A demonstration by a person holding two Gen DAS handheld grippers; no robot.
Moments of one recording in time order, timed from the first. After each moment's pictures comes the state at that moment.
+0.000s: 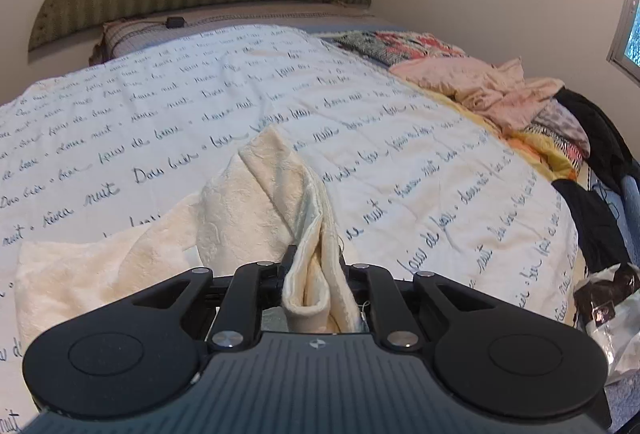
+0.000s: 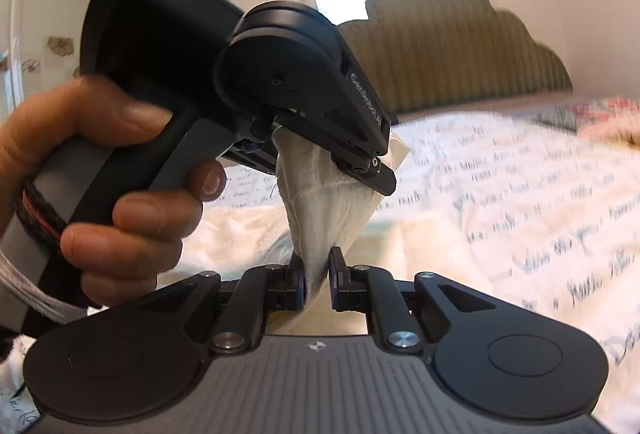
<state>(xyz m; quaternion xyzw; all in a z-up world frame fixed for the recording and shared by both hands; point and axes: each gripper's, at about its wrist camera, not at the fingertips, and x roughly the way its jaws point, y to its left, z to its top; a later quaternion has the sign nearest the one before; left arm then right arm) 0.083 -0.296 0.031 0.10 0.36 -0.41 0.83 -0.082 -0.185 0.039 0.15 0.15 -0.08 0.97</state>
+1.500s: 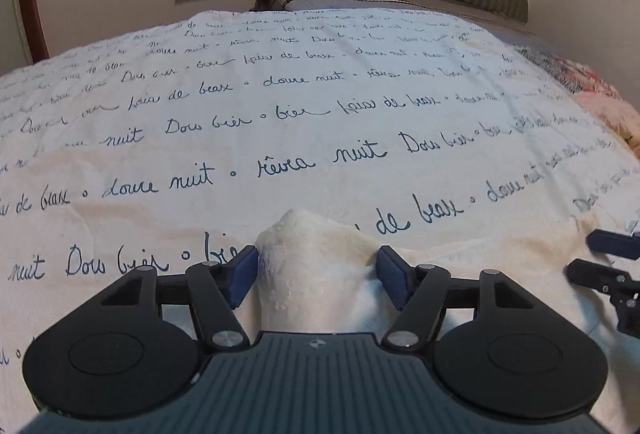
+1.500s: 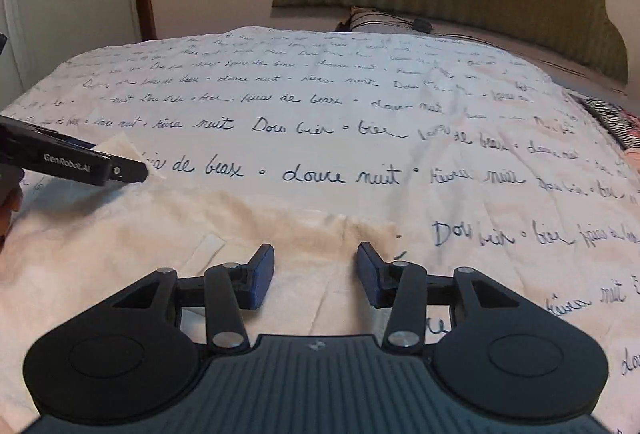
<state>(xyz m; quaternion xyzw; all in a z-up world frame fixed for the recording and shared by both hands) 0.218 -0.179 -0.021 0.05 0.39 -0.21 0.89 0.073 -0.307 0.040 0.02 0.36 -0.04 0.93</state>
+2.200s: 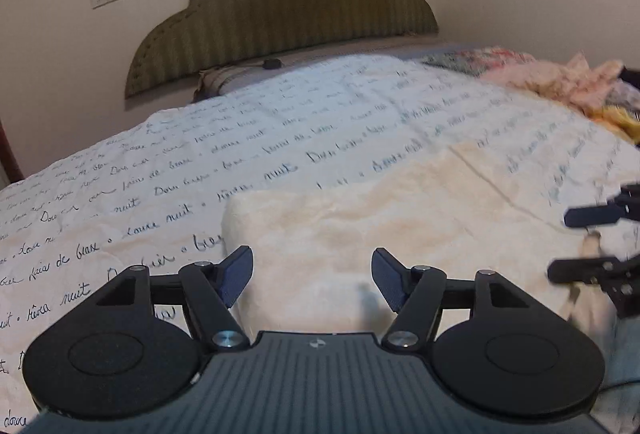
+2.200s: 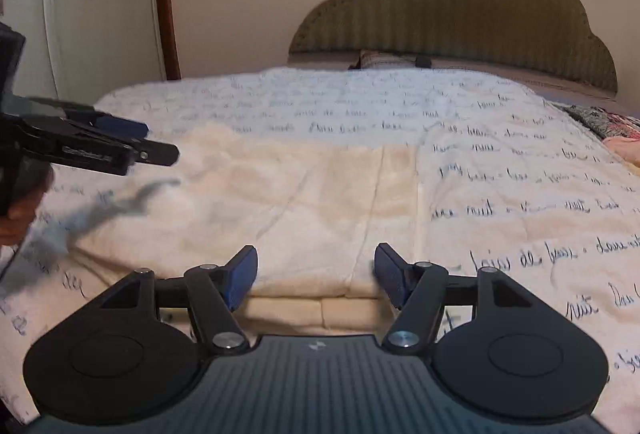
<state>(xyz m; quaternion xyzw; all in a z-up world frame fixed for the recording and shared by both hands) 0.076 -0.158 0.002 0.18 0.26 -0.31 0.90 -0.069 -0.260 0.044 0.04 0.30 -0.02 0.95</state>
